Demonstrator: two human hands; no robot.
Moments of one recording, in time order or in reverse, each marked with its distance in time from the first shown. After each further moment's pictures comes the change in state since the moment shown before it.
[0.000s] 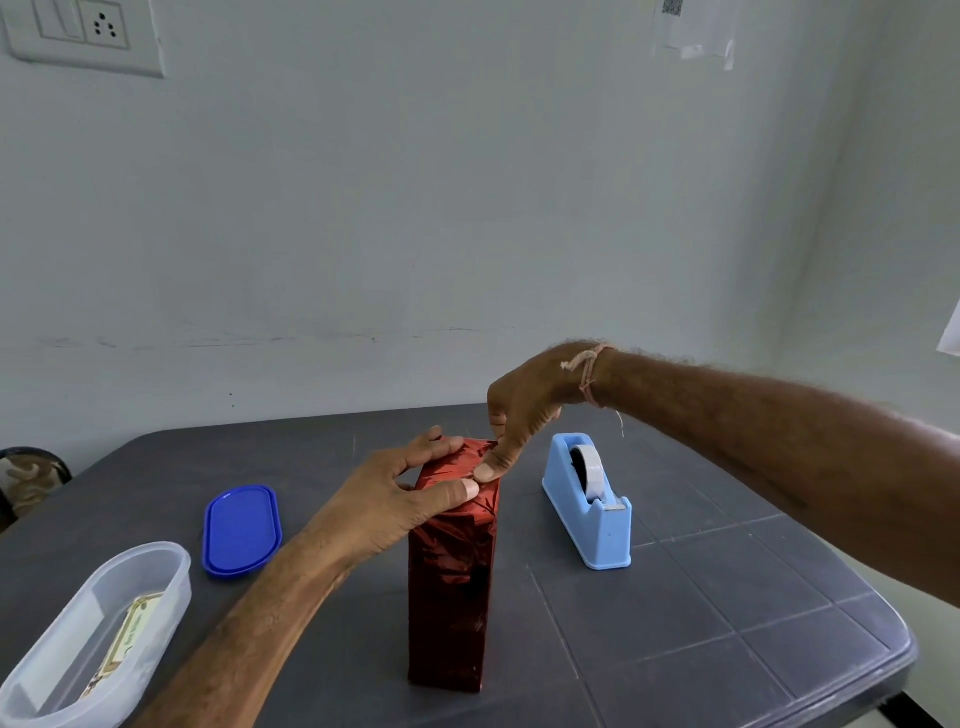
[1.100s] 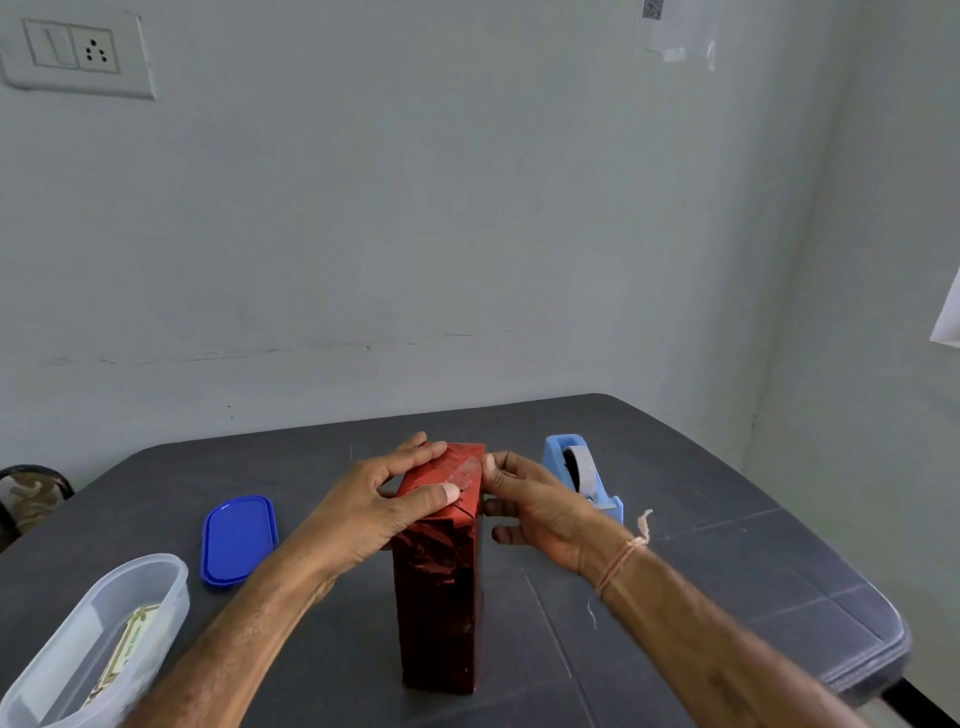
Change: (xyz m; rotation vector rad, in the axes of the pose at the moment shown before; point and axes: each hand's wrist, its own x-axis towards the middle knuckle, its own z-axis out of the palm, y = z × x) left_hand -0.004 -0.007 0.001 -0.069 0.034 0.020; right_hand 0.024 0.019 0.155 1.652 0.286 -0.253
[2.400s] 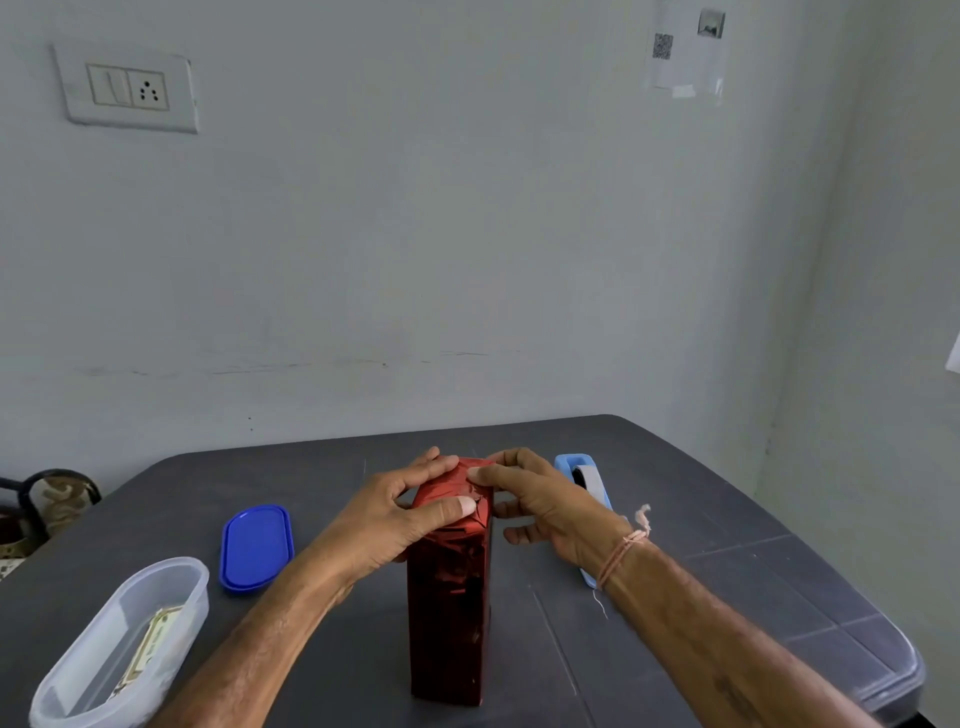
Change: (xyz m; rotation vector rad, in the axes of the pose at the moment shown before) left_hand -0.001 -0.002 0.000 0.029 0.005 -0.002; right_hand -0.009 -0.038 0.020 -0.162 0.154 0.032
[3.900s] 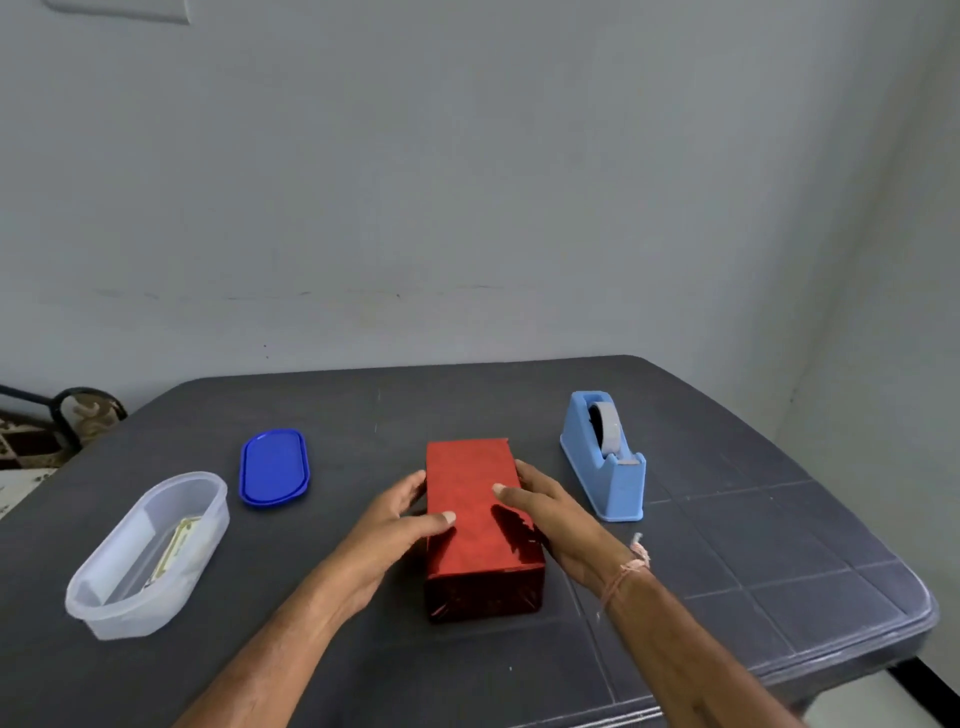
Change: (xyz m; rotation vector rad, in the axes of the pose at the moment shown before) left_hand -0.009 -0.115 0.038 -0.281 0.071 -0.268; right_hand 0.010 0.113 -0.001 0.115 -0.119 0.010
